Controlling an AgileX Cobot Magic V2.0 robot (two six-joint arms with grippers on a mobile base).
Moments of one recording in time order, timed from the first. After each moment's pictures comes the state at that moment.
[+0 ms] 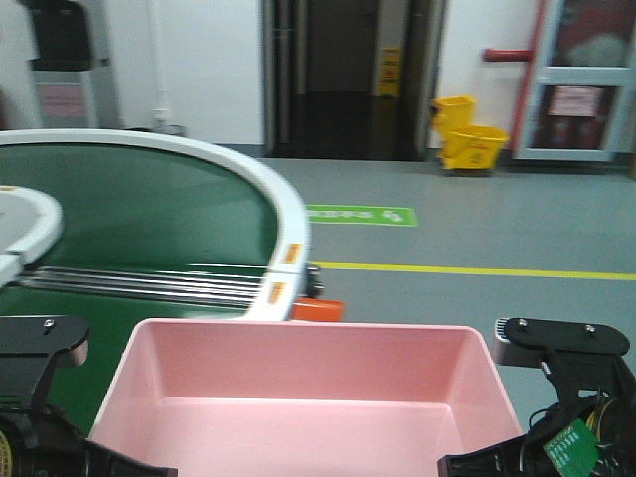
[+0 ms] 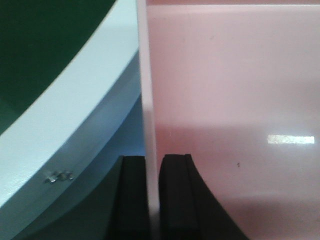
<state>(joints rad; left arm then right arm) -0.80 1.16 -1.03 0.41 1.05 -0.91 0.62 1.21 -1.05 -0.23 1.06 0.70</state>
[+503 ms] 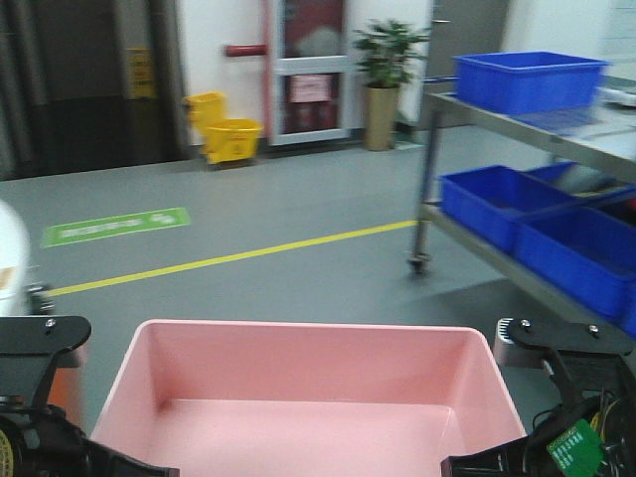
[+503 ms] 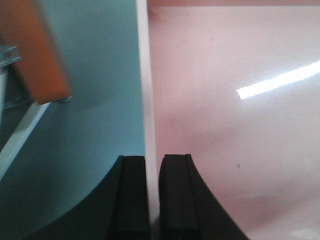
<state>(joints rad) -0.80 1.16 -1.03 0.41 1.04 -0.91 0.62 1.21 -1.05 -0.23 1.06 0.70</state>
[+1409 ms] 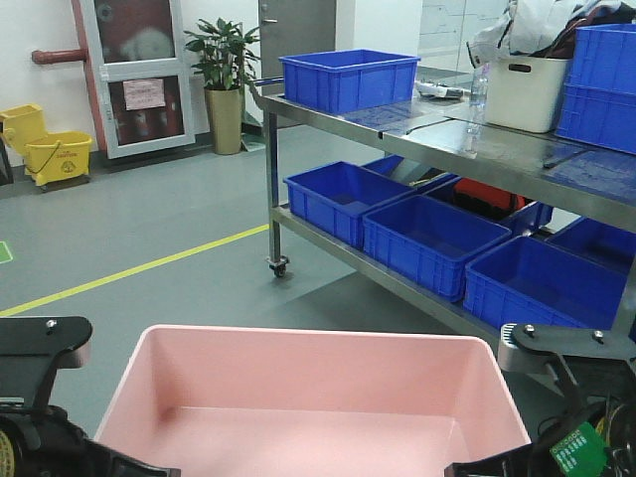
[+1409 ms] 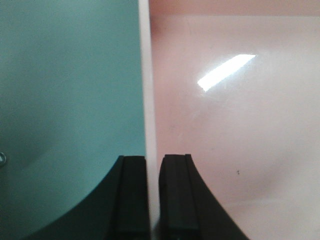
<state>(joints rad) -0.80 1.16 -1.03 0.40 1.04 -0.91 0.62 1.20 -1.05 -0.21 1.09 0.70</state>
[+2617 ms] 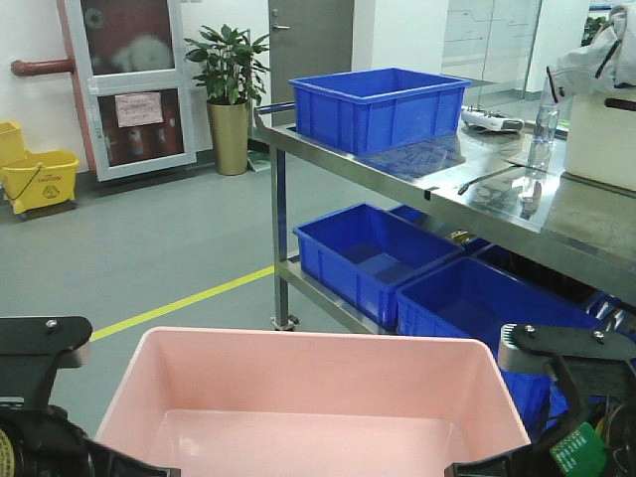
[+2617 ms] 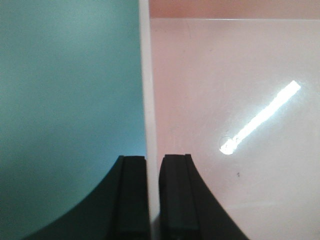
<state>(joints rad) -0.80 1.16 -1.03 0.40 1.04 -0.91 0.62 1.20 -1.05 -0.21 1.10 0.71</state>
